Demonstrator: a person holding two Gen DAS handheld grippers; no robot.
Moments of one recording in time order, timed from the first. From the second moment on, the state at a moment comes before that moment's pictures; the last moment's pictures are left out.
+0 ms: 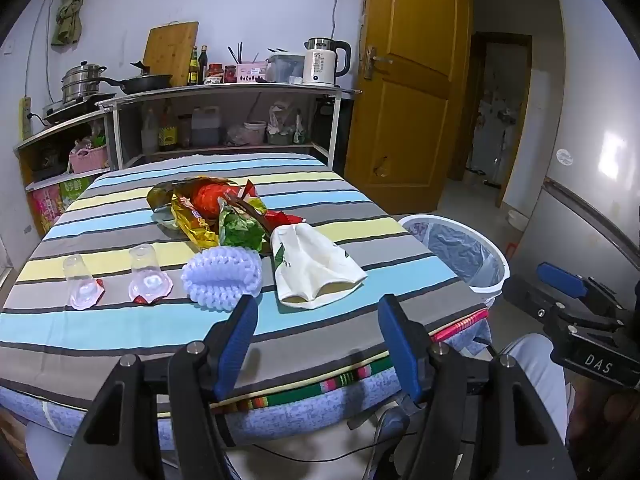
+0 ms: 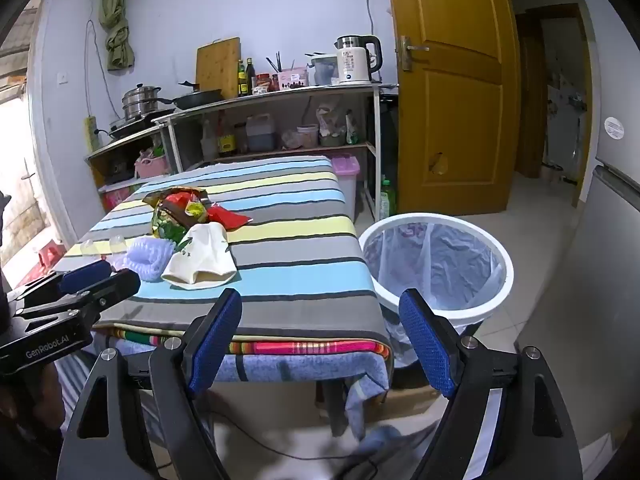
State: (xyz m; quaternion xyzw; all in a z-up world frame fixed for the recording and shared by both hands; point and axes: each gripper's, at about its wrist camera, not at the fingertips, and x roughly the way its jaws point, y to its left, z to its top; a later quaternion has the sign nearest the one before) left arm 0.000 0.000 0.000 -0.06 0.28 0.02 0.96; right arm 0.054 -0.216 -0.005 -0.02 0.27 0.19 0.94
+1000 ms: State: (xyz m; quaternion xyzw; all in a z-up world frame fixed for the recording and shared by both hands) left arm -0.002 0.001 0.006 -0.07 0.27 0.02 0.96; right arm 0.055 -0.213 -0.005 -0.02 0.27 0.19 0.94
